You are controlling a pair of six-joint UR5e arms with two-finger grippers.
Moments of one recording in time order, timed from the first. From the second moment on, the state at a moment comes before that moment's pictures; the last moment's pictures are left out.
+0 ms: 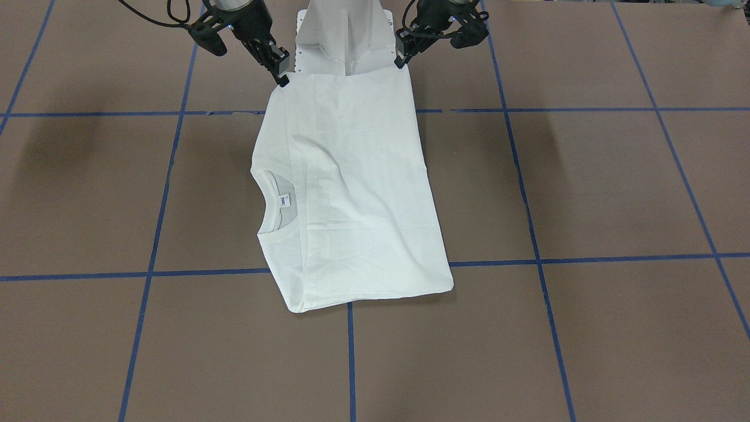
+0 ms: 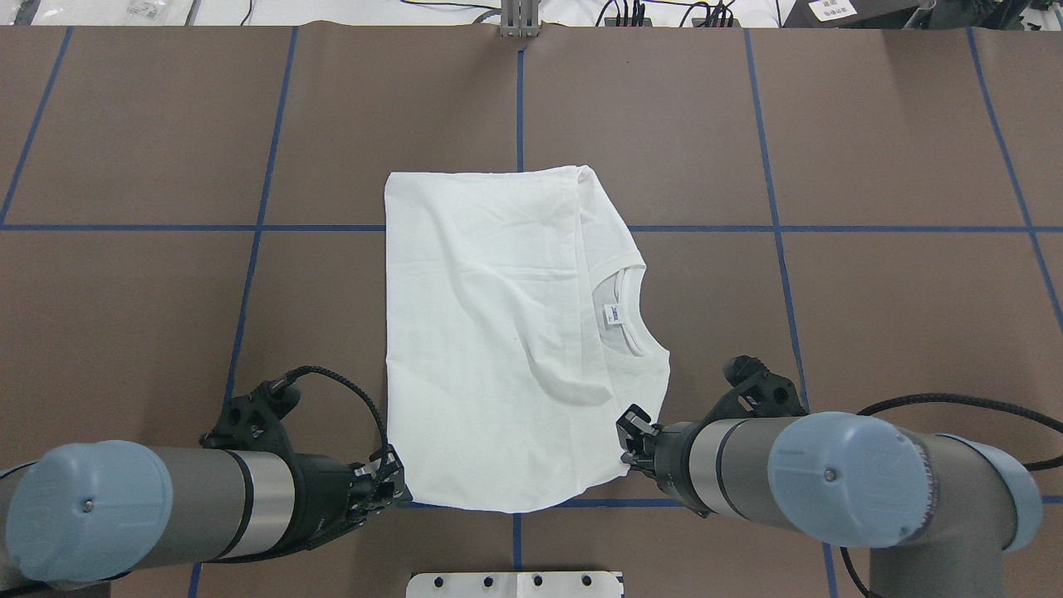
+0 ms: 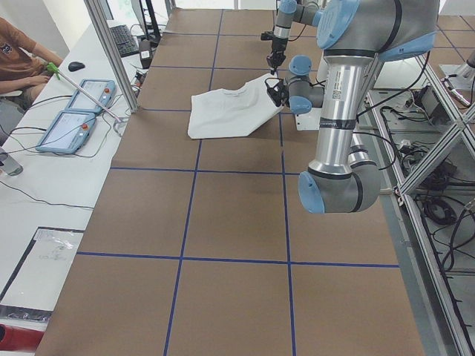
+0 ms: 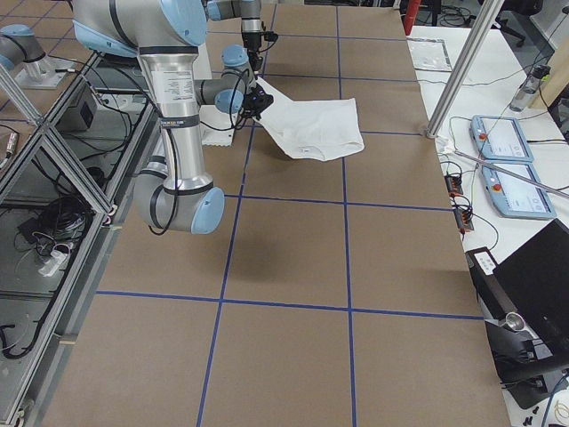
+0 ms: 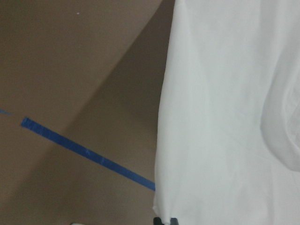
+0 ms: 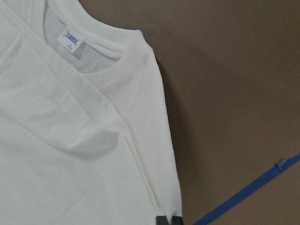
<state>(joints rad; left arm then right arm) -0.21 -1.78 -2.24 -1.95 -1.68 -2.09 0.25 -1.31 2.27 -1.47 1.62 2.26</state>
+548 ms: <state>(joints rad) -0.52 -1.98 -1.98 -1.94 -1.72 -1.76 0.55 -1.06 1.97 -1.50 1.78 2.02</state>
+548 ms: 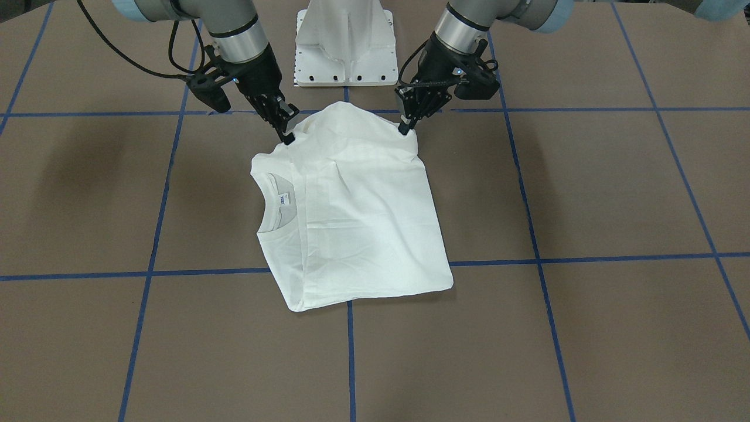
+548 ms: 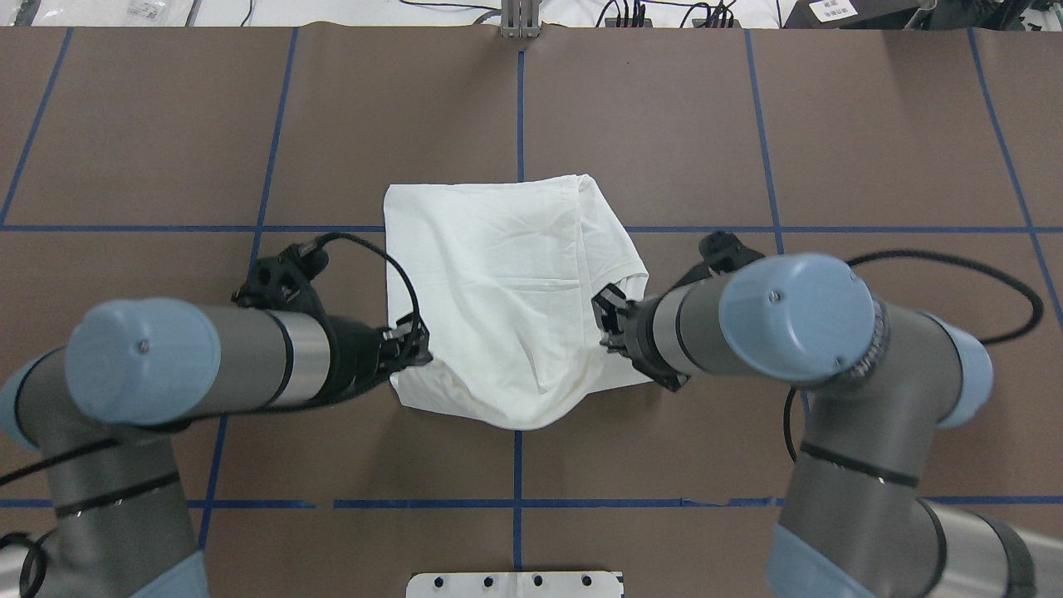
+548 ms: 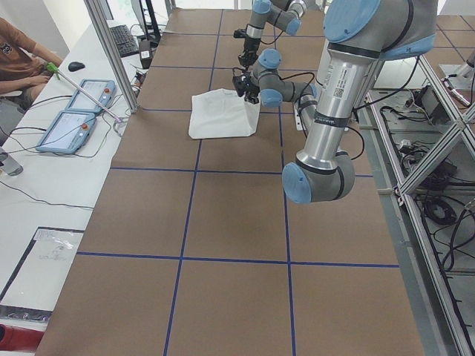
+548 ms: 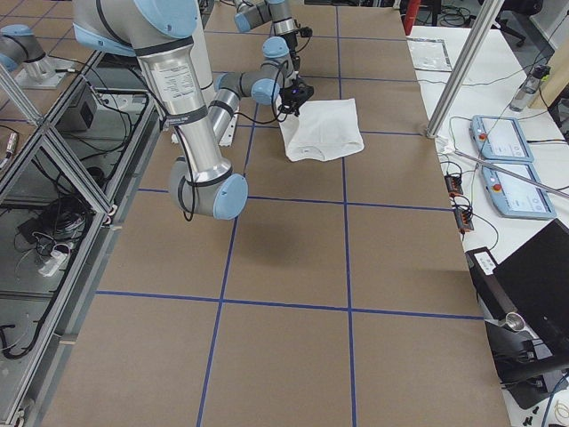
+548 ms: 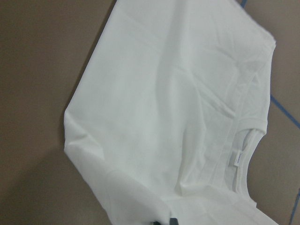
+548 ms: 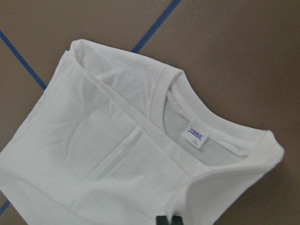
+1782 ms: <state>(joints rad) -0.79 -2.19 -1.32 -2.34 -1.76 -1.47 0.83 -0.76 1.20 -1.22 1.95 1.51</state>
